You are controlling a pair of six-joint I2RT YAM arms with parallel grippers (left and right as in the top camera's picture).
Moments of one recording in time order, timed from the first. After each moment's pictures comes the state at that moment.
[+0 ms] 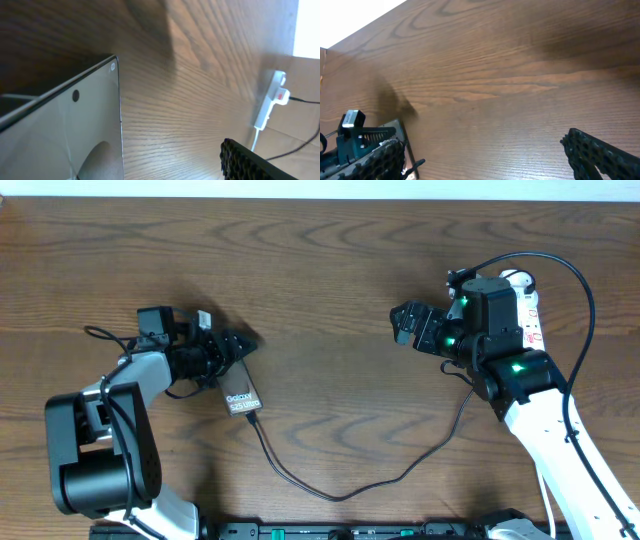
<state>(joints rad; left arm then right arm) 0.17 1.79 0.84 -0.27 0.76 -0.47 0.27 1.29 1.04 -0.51 -0.17 0.56</state>
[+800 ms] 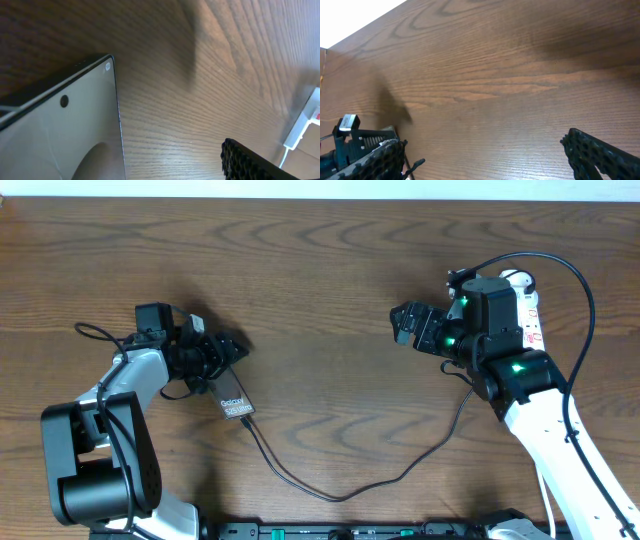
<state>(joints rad) 0.17 1.76 0.88 -0.42 0.60 -0.47 0.27 1.29 1.04 -0.51 -0.17 0.56</state>
